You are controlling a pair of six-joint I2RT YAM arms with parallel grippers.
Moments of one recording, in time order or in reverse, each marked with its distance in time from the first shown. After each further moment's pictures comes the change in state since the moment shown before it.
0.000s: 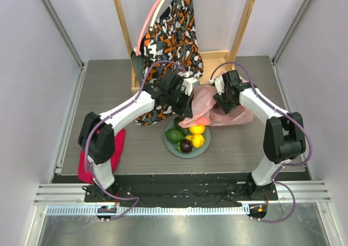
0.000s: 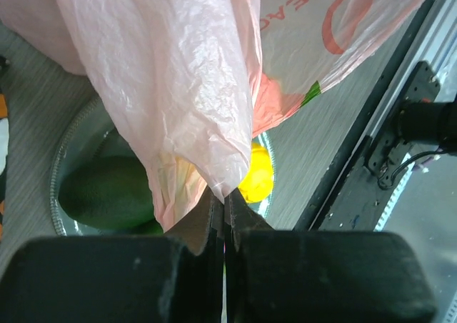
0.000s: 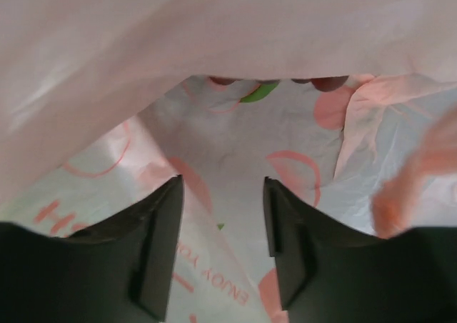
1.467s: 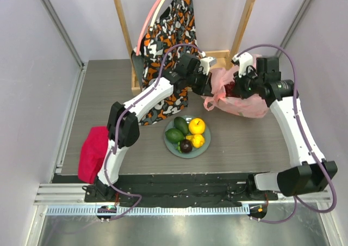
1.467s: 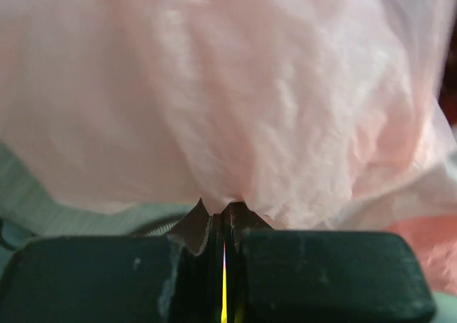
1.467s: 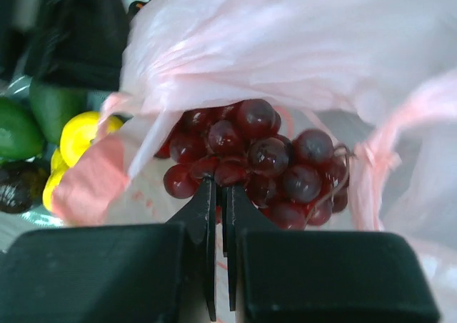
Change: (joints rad) left arm -0.018 0.360 0.530 0.037 0.024 -0.095; right arm -0.140 -0.324 0.202 -0.157 -0.361 0.059
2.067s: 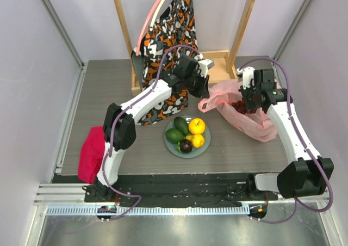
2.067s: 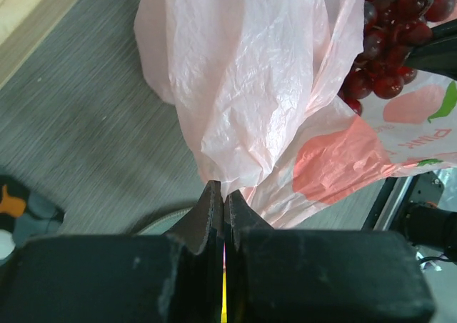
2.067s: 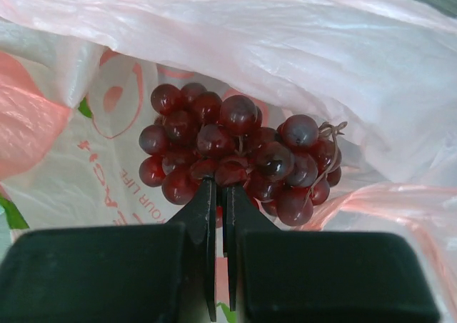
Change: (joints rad) left arm -0.008 -0.021 -0.035 0.013 -0.093 0.013; right arm -0.037 -0.058 -0.227 0.032 0.286 0.014
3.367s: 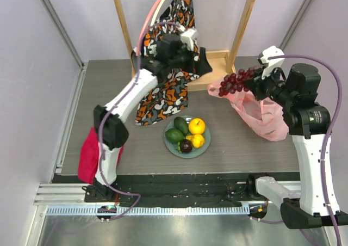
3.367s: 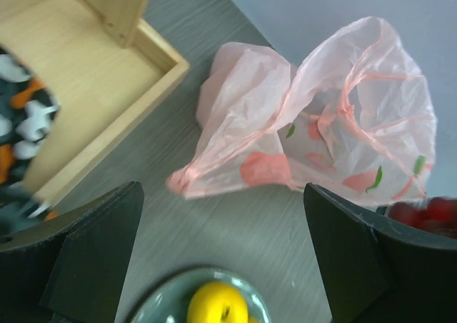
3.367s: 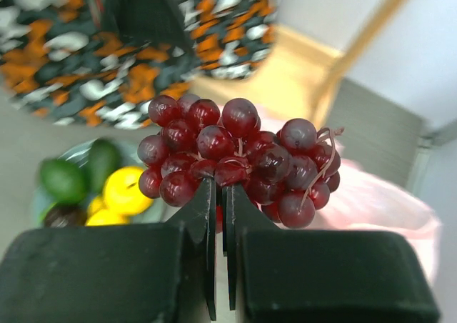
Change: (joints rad) left arm 0.084 -0.018 0.159 0.142 -0.018 -0.127; right arm -0.011 -0.275 0.297 0.018 -0.324 0.055
